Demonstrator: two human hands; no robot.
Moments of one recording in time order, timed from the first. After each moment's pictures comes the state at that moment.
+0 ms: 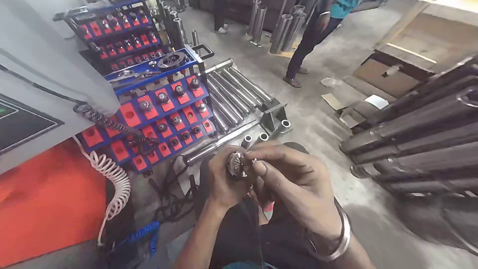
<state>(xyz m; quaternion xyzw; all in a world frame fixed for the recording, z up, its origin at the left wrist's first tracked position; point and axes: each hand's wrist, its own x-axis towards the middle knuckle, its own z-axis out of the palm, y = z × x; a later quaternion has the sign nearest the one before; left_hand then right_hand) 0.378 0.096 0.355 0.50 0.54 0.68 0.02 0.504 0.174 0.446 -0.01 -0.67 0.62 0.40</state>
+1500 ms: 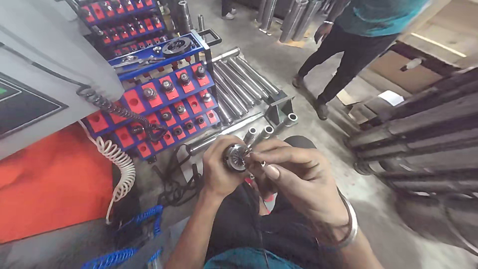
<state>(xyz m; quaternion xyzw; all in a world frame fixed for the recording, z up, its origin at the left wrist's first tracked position) 0.357 0.085 0.351 0.51 0.58 0.64 -0.01 0.505 0.181 0.424 0.05 -0.61 0.72 0.33</state>
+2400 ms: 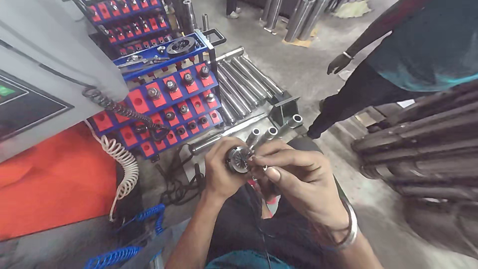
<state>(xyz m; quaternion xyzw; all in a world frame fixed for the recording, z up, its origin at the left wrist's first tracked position) 0.352 0.086 0.350 0.50 0.59 0.64 0.00 0.496 0.183 0.419 0.05 -0.60 0.72 0.34</state>
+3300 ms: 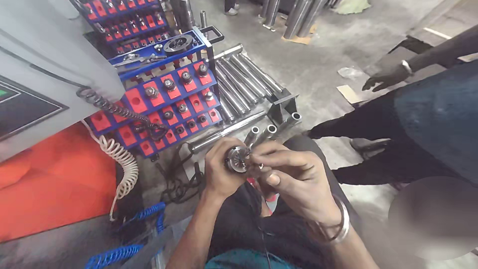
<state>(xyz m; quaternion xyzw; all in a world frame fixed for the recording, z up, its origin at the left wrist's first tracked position) 0.354 0.088 0.340 0.50 0.59 0.63 0.01 0.496 0.183 0.408 0.04 -0.58 0.74 0.34</state>
